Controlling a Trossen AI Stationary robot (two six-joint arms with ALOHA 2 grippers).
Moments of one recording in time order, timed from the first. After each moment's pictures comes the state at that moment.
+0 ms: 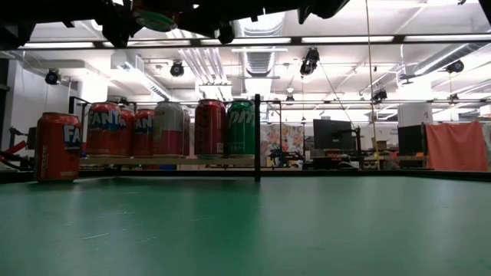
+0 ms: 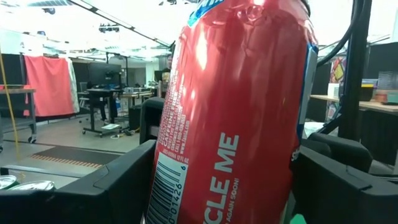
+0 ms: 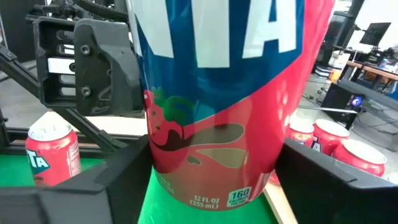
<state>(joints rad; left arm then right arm) -0.33 0.92 0.29 0.91 -0.51 0.09 0.10 1.93 1.37 0.53 0.21 -0.14</state>
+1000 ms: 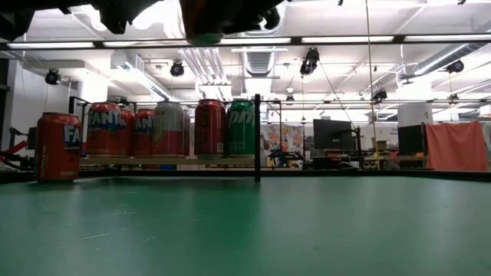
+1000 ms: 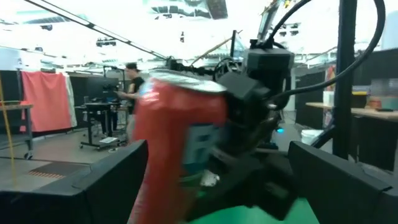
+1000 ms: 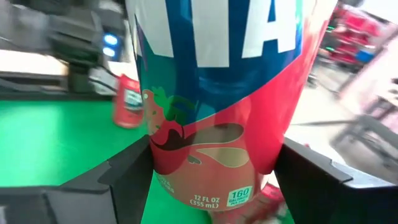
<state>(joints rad) -0.37 0.88 0.33 0.88 -0.52 0.15 0.17 1.79 1.37 0.15 0.68 -0.16</state>
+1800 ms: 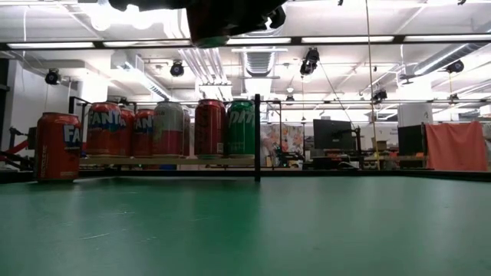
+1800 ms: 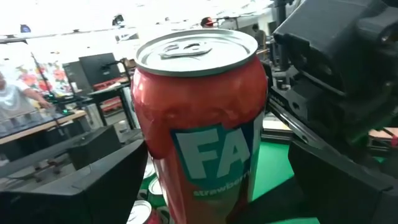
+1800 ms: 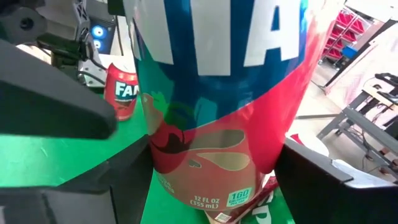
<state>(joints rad) -0.47 1.36 0.70 0.86 -1.17 0.36 0.18 1.79 1.37 0.11 0.75 -0.15</state>
